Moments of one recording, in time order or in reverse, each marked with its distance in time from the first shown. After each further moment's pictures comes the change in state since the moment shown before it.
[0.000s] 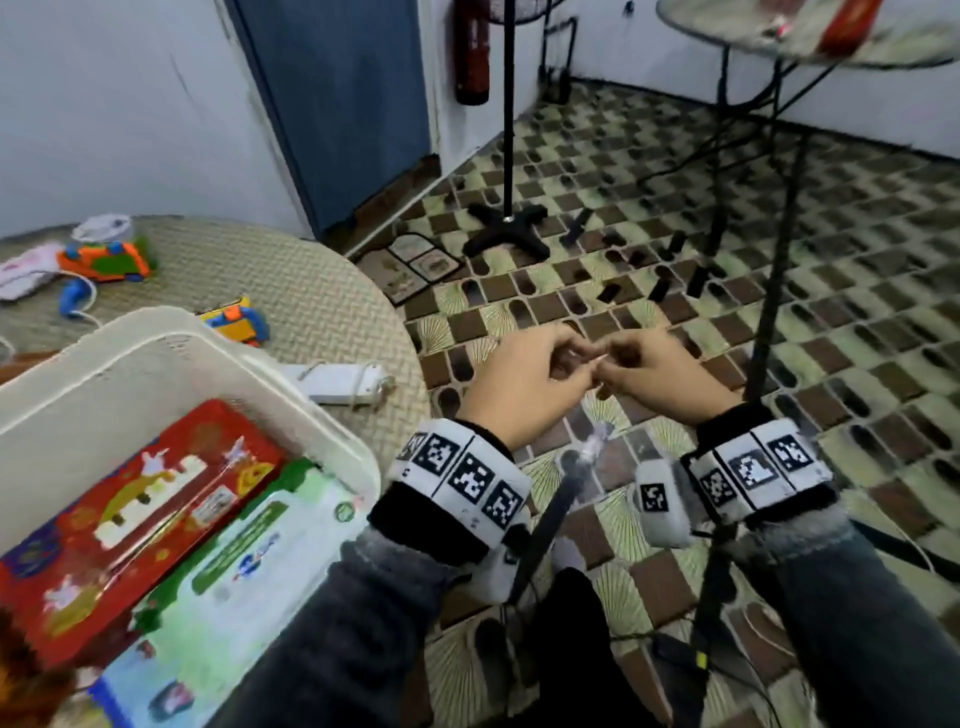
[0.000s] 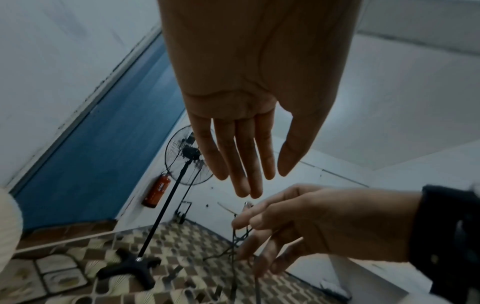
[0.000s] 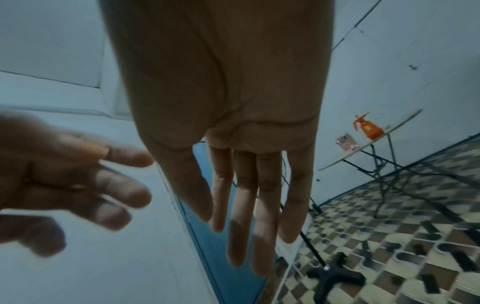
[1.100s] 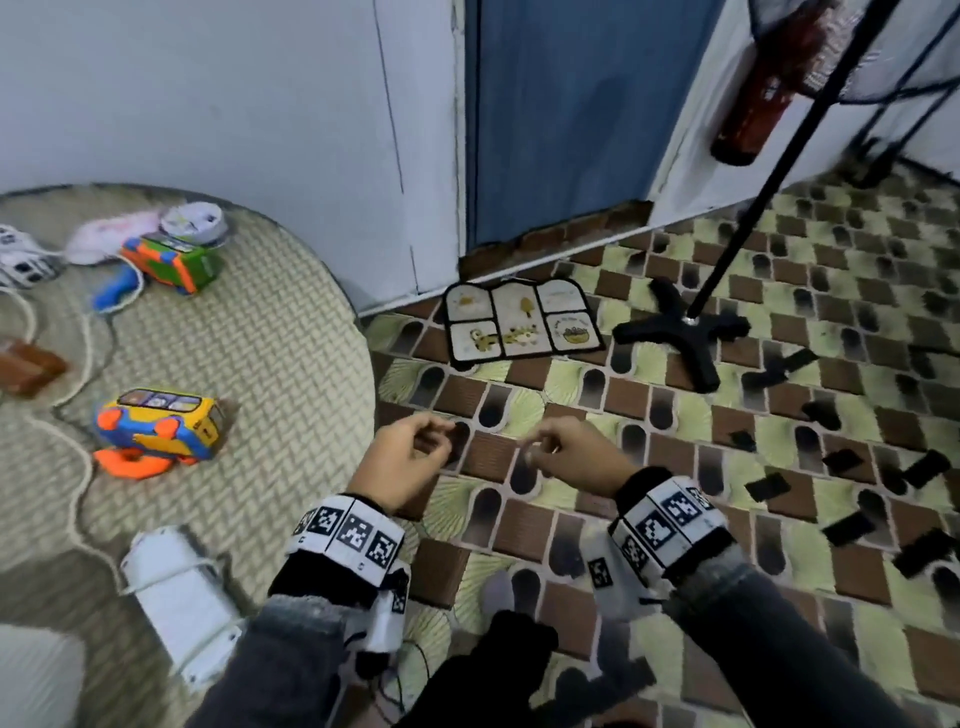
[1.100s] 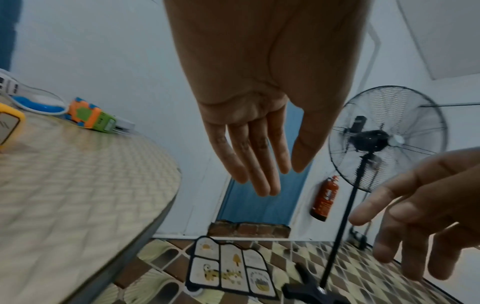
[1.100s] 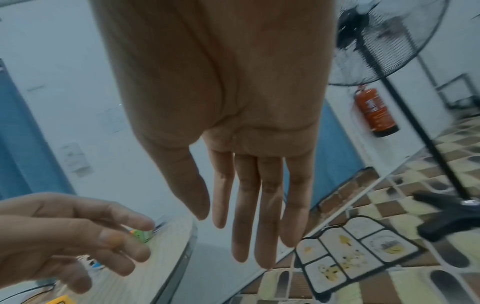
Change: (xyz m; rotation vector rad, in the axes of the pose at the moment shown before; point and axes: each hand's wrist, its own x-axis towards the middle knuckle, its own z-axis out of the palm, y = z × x) left_hand 0.303 -0.227 -0.090 -0.076 0.540 -0.694; right_hand 0.491 0.020 0.006 -0.308 -0.756 -0.238
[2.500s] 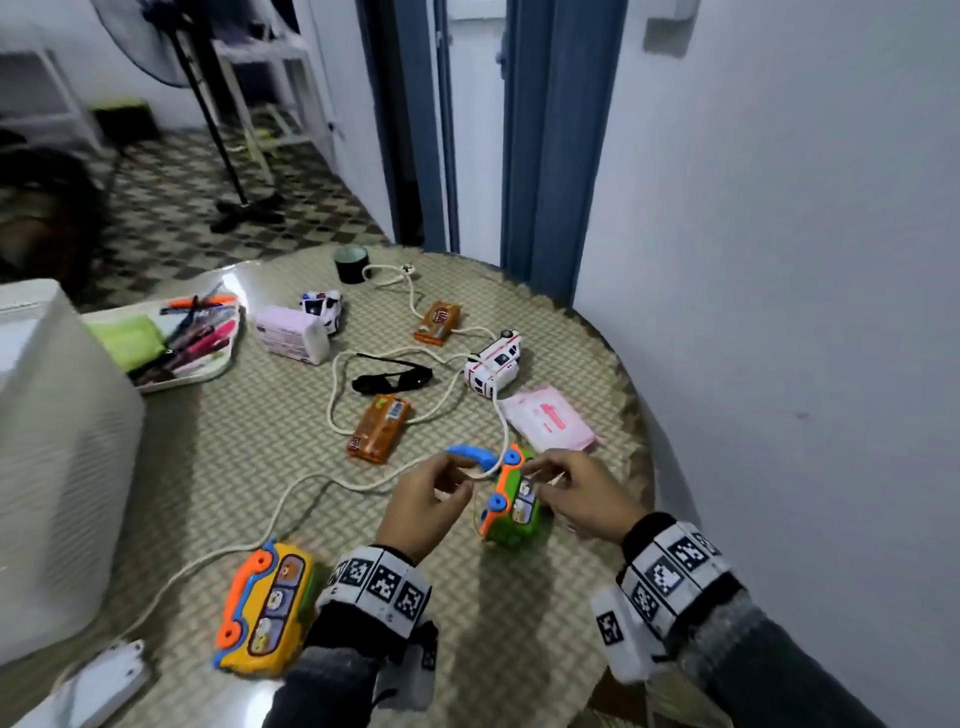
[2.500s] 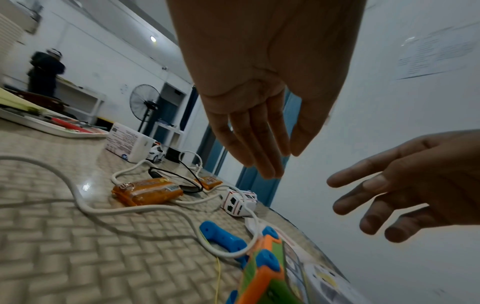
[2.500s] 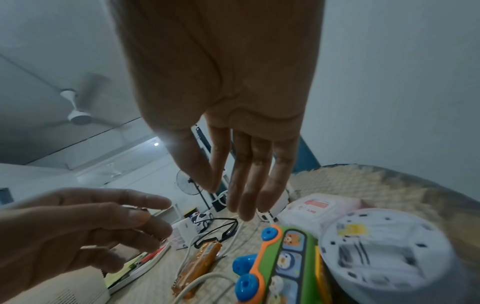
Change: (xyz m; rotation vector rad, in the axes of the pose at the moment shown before) left_hand 0.253 -0.096 -0.310 -0.097 1.425 -0.569; right_hand 0.555 -0.423 0.021 -0.264 -0.868 -1.007
